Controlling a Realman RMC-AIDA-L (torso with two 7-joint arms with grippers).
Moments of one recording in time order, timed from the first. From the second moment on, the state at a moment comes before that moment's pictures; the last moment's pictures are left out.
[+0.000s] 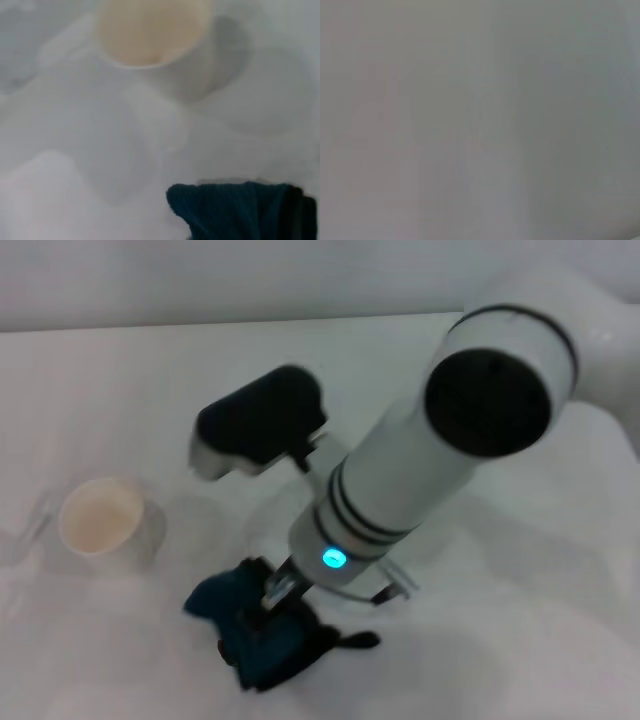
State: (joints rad) left arm -0.31 -2.07 2.84 -0.15 -1.10 1.49 -0.21; right arm 0.83 2.03 -2.24 -1.20 0.90 1.09 0.23
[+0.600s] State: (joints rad) left arm -0.31 -2.07 2.84 -0.14 -1.10 1.49 -0.18; right arm 0.88 2.03 -2.35 -1.12 1.04 0.96 0.20
